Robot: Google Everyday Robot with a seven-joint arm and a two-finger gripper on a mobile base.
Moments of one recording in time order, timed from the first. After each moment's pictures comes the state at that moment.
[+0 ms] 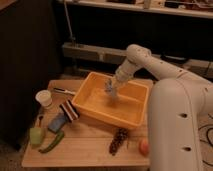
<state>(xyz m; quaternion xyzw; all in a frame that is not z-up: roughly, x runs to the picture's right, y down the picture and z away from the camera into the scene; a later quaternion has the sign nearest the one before) 0.042 -0.013 0.865 -0.41 0.07 0.66 0.63</state>
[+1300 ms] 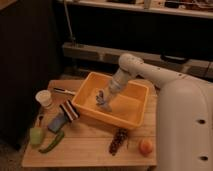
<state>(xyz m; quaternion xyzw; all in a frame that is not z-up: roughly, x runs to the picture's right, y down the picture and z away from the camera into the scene) 0.032 0.069 0.810 -0.47 0.09 0.59 0.65</state>
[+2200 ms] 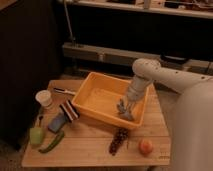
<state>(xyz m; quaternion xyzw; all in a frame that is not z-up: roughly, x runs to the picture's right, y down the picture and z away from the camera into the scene) 0.130 0.097 0.794 -0.40 0.20 0.63 0.63</state>
